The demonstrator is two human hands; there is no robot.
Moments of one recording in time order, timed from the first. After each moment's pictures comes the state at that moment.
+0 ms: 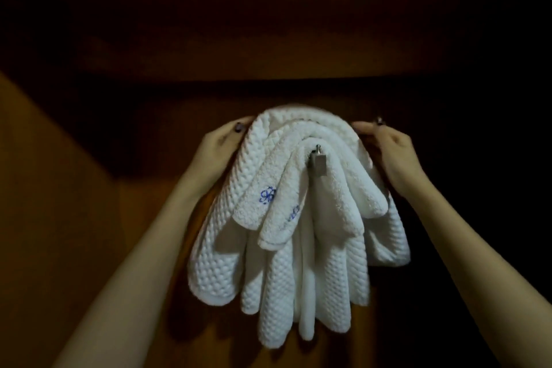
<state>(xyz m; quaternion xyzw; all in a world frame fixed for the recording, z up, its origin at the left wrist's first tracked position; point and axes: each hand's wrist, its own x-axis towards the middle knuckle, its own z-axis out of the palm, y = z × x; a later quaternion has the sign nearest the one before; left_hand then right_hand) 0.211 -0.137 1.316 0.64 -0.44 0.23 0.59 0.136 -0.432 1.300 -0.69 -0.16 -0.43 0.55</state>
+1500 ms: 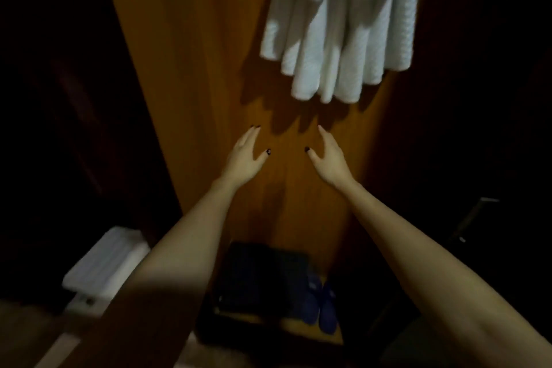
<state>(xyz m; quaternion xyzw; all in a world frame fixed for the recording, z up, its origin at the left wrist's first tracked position) -0.006 -0.072 0.928 0.92 -0.14 0.14 0.35 -0.037 -0.288 0.948 -0.90 -0.04 -0.14 0.40</state>
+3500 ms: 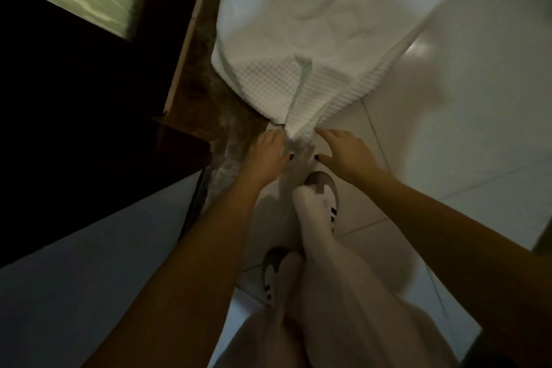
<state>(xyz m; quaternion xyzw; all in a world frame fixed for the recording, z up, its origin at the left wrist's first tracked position) -0.787 0.222 0.006 0.61 0.67 -0.08 0.43 -0.598 0.260 0.020 -0.55 -0.72 0.39 -0.18</state>
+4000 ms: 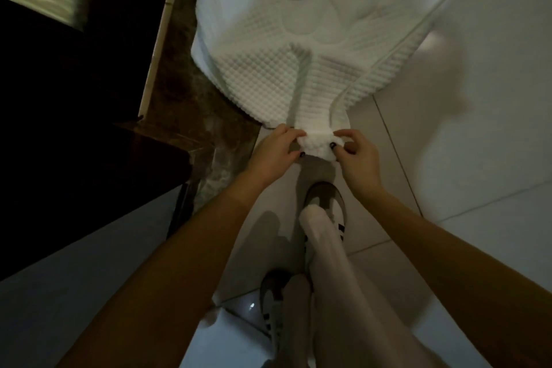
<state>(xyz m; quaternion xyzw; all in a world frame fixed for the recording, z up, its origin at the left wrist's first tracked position) -0.770 0.243 -0.057 0.61 0.64 0.03 0.47 -0.596 0.238 -0.041 -0.71 -0.39 0.55 0.21</state>
